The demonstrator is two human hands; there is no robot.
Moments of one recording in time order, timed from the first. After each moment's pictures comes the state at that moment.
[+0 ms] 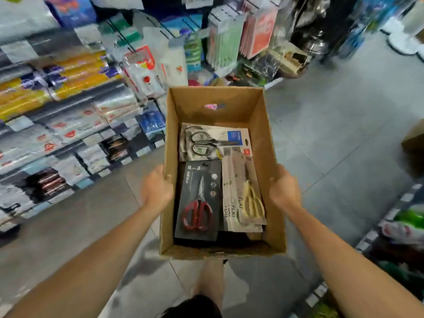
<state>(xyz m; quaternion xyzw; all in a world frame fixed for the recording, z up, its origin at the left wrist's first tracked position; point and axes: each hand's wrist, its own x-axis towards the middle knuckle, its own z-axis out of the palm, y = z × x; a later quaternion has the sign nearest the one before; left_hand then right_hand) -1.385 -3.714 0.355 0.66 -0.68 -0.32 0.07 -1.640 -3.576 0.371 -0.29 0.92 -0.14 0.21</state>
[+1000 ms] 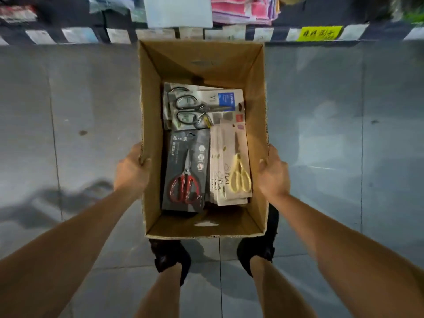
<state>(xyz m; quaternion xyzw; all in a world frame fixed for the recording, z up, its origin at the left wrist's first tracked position) -1.606 -3.792 -0.107 0.83 -0.42 -0.37 0.02 -1.905 -3.814 -0.088 -0.48 0.80 -0.02 0.36</state>
